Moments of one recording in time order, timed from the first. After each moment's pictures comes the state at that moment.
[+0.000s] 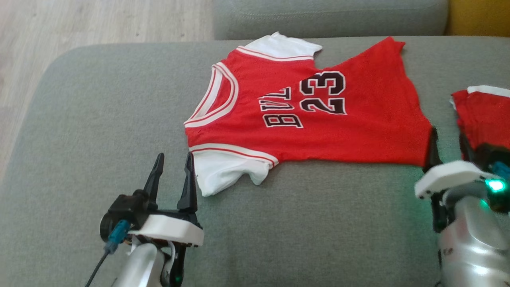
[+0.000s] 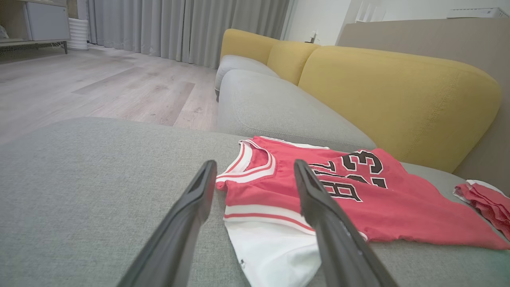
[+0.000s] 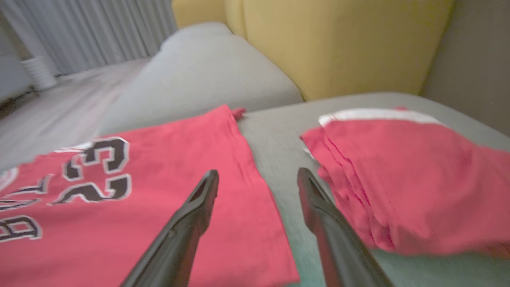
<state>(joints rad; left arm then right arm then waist) -0.21 0.04 -0.29 0.41 -0.37 -0.04 -0.25 -0.50 -0.05 -0.42 0.92 -0.11 0.12 -0.23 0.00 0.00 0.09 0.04</state>
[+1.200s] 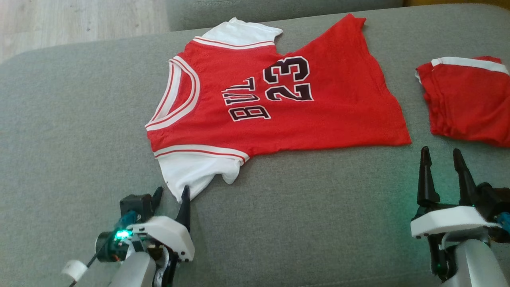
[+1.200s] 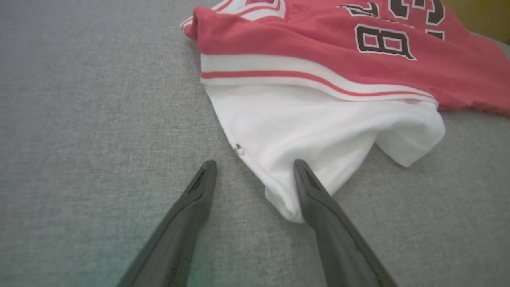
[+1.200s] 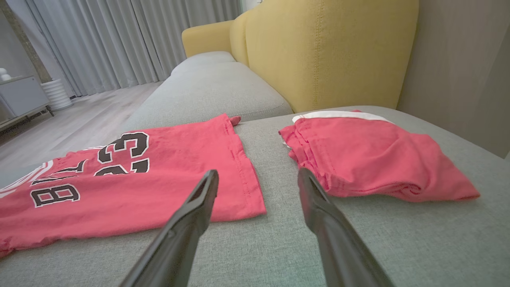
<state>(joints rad) -0.25 0.08 -0.30 0.61 -0.37 0.01 0.01 -0.12 -0.05 -0.13 0.35 0.13 0.12 -0.25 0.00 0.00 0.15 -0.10</state>
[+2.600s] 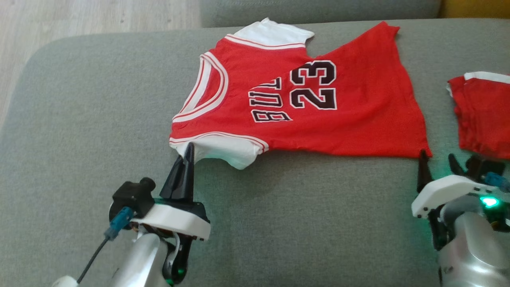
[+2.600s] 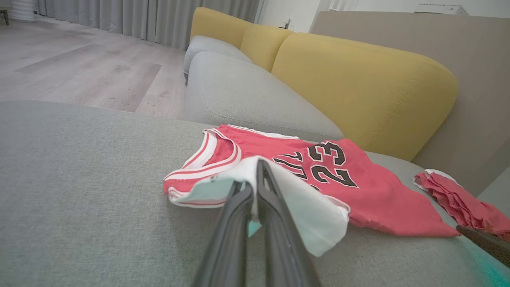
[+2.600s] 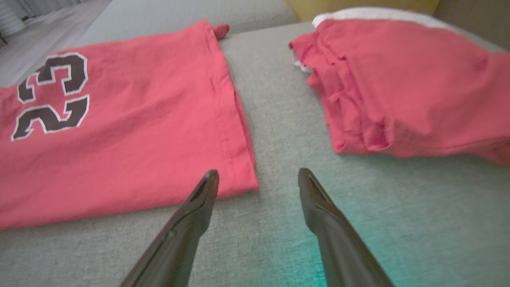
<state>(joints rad) -0.25 0.07 -0.35 0.37 -0.45 -0.09 -0.20 -0.37 -0.05 -0.30 0.74 -0.01 0.12 -0.06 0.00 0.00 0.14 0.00</state>
